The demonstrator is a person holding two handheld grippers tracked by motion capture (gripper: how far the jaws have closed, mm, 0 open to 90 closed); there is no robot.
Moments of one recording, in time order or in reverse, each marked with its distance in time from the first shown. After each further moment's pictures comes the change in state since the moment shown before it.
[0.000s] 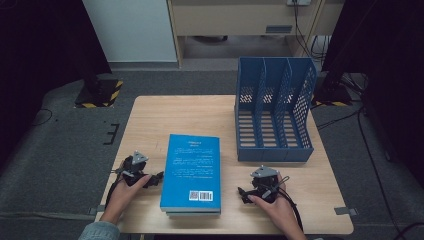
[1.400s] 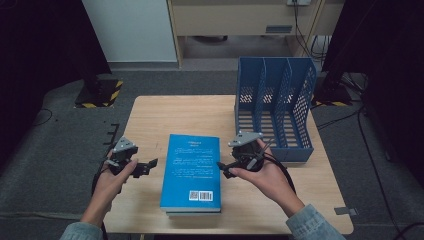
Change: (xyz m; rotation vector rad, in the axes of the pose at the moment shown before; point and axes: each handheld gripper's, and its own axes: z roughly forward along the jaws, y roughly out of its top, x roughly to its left) left arm -0.003 0.058 -0.078 -0.126 -0.078 -0.009; right arm 0.040 0.149 -0.071 -0.076 0.137 -0.211
